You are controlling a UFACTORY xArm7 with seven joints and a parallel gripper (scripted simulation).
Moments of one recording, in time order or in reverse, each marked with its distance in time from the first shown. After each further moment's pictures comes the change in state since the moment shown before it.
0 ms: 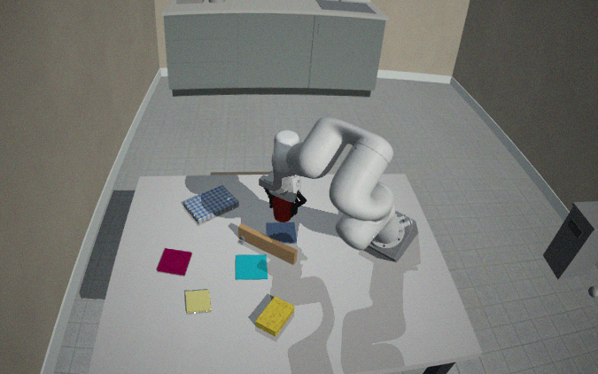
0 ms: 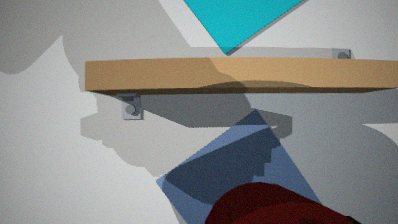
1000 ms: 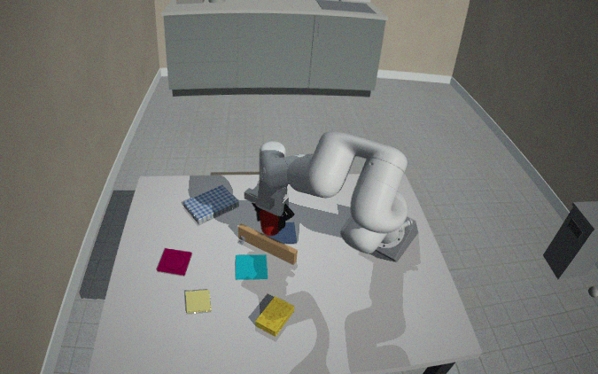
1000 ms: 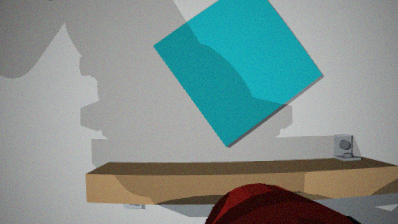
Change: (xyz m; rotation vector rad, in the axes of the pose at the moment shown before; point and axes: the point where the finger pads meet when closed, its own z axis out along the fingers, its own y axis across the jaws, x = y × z) arm 0.077 0.001 0.000 0.000 0.001 -0.001
